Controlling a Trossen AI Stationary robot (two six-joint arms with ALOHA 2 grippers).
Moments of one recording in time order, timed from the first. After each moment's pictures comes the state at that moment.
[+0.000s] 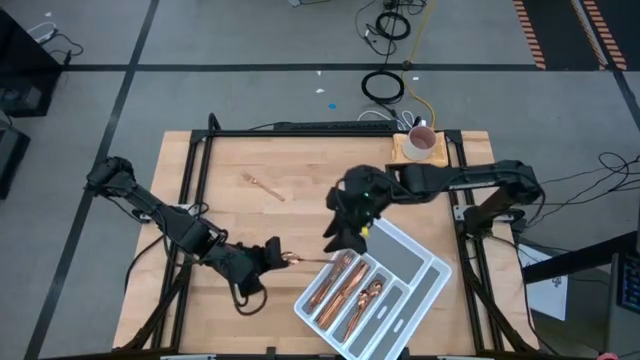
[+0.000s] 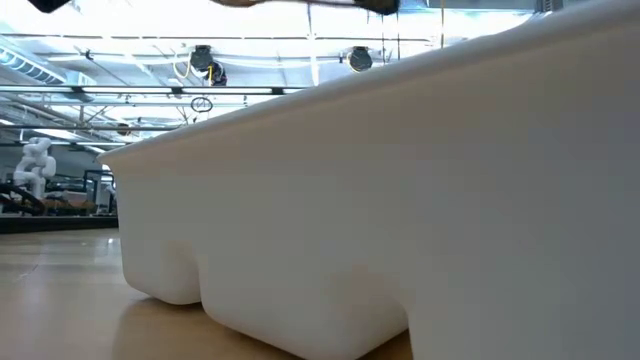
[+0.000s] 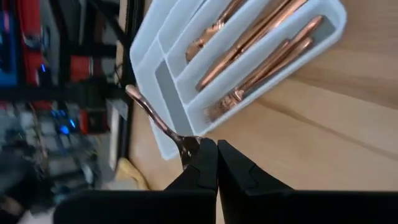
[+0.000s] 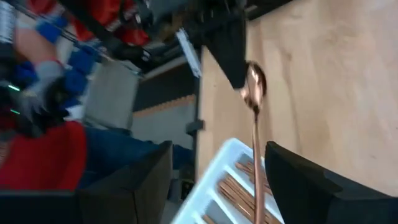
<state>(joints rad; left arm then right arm) -0.56 1.33 1.04 -0.45 -0.39 1.00 0.08 1.61 1.57 -0.56 -0.44 0.55</state>
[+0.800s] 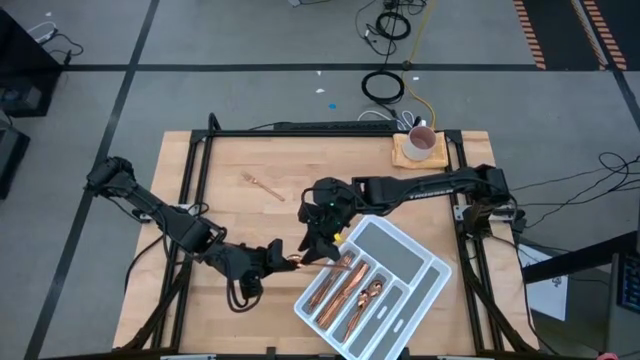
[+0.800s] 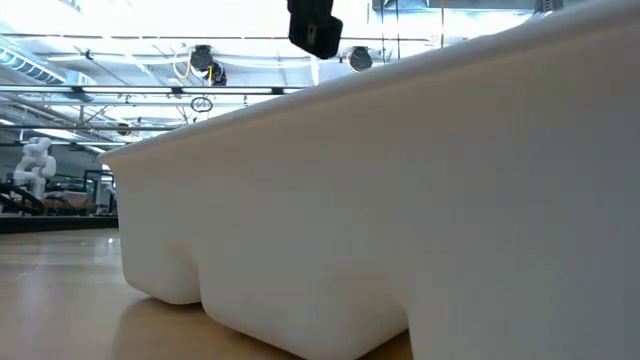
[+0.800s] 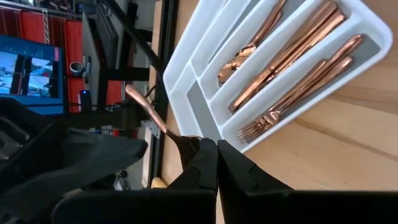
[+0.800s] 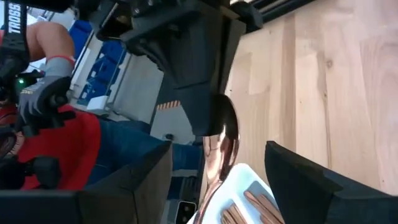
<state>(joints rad) -0.56 1.33 1.04 -0.30 -0.37 1.13 0.05 1.83 1.57 -0.28 -0.61 0.54</state>
